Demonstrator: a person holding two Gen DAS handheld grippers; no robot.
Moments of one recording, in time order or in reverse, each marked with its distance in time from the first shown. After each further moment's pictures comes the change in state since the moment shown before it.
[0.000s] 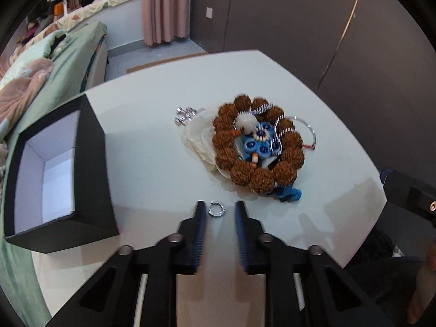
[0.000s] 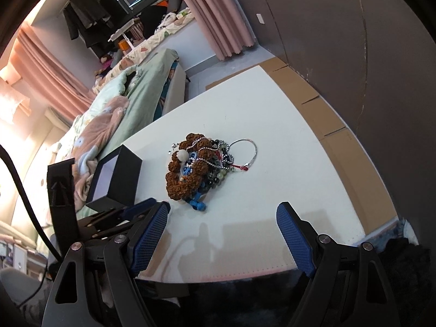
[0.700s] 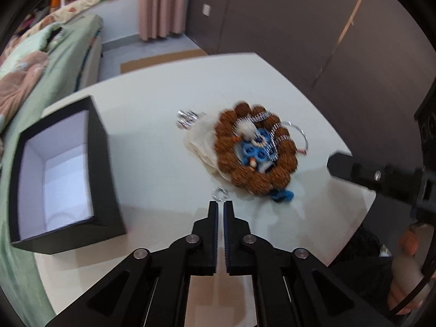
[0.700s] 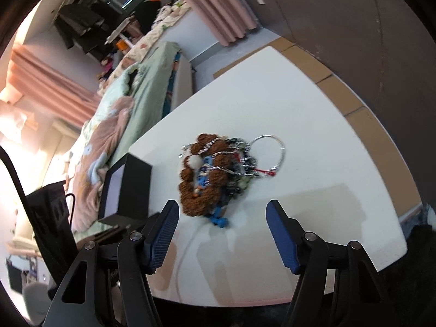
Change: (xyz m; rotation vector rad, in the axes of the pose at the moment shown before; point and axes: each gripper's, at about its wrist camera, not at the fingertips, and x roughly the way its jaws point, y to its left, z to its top) left arm -0.007 0.009 0.014 -0.013 0.032 -0.071; right arm 0.038 0.000 0.018 0.106 0.067 0.081
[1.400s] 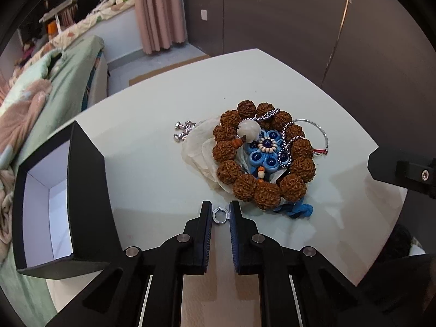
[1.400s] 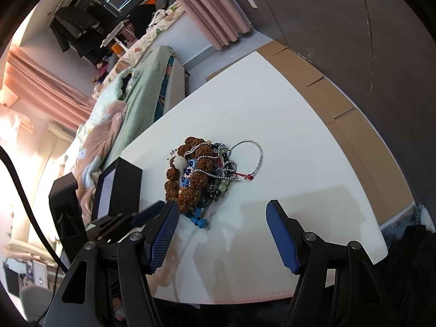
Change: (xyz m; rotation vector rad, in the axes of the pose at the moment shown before) left arm 0.019 -0.012 0.005 0.083 -0.037 0.132; right arm -0.007 -0.010 0.002 -0.006 -0.014 -0.020
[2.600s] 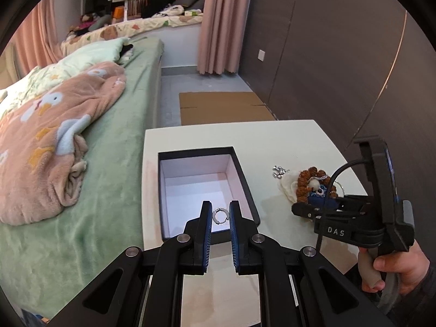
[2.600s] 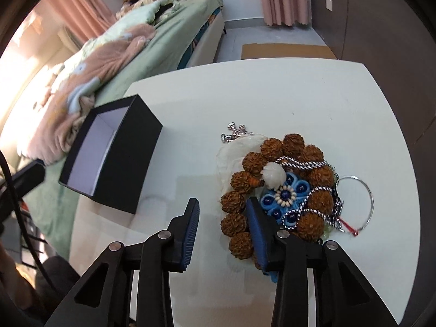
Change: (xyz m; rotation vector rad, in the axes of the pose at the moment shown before) left arm -0.120 0.114 -0.022 -0.269 -0.176 0.068; right arm 0.100 0.104 0.008 -0.430 0.208 -0.140
